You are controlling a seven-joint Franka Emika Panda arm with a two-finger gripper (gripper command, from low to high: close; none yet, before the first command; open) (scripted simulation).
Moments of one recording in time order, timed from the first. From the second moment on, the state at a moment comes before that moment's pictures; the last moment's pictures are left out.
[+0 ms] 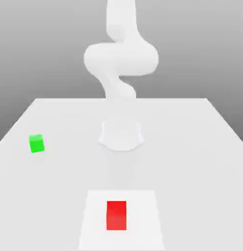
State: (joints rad) arm 0.00 -0.71 0.00 -2.34 0.00 2.35 0.80
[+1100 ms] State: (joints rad) arm -0.02 0.30 -0.01 -2.63 0.01 2.93 0.76
